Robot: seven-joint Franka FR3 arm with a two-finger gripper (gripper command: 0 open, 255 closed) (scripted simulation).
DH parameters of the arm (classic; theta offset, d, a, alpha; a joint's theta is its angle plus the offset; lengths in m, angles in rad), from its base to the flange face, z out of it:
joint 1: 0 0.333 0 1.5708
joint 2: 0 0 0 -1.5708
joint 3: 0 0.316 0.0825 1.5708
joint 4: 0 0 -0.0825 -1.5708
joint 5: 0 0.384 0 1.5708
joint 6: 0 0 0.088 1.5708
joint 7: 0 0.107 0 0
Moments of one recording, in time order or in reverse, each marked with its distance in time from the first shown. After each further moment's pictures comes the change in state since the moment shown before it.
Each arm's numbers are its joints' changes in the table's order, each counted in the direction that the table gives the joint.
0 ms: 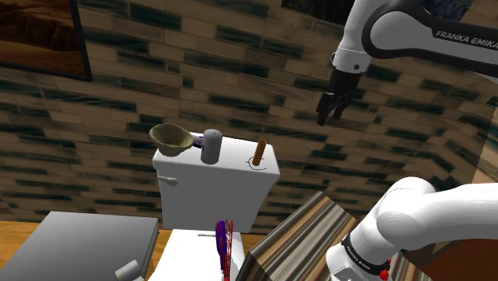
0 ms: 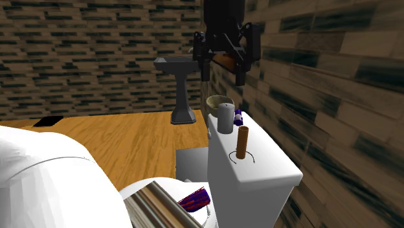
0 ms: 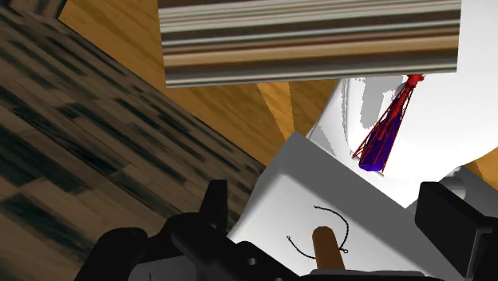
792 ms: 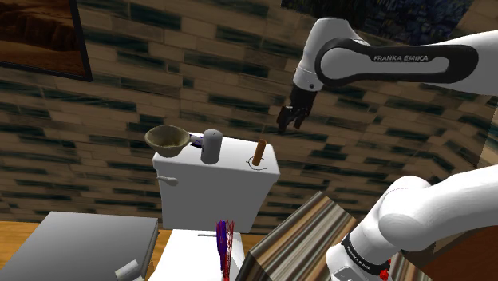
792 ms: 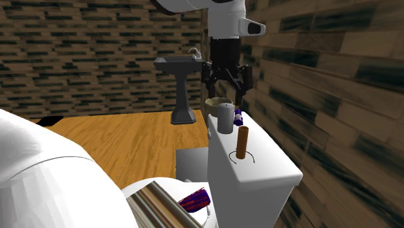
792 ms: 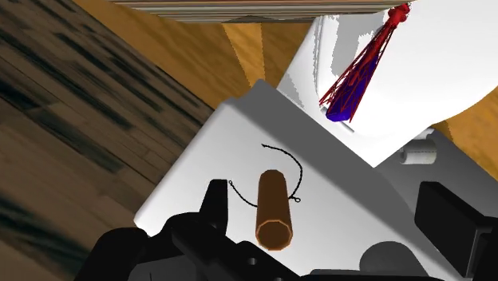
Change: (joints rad) arm 0.052 -0.206 0.045 -0.073 0.068 0.373 0.034
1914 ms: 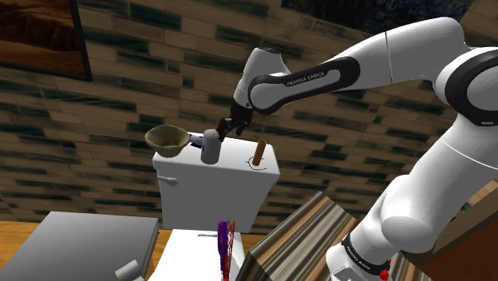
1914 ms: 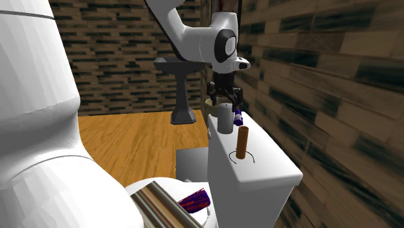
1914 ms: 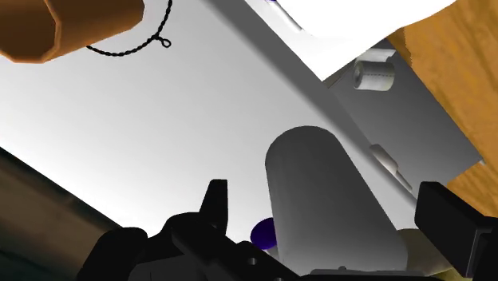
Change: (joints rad) arm 0.072 -0.526 0.087 0.195 0.034 0.507 0.044
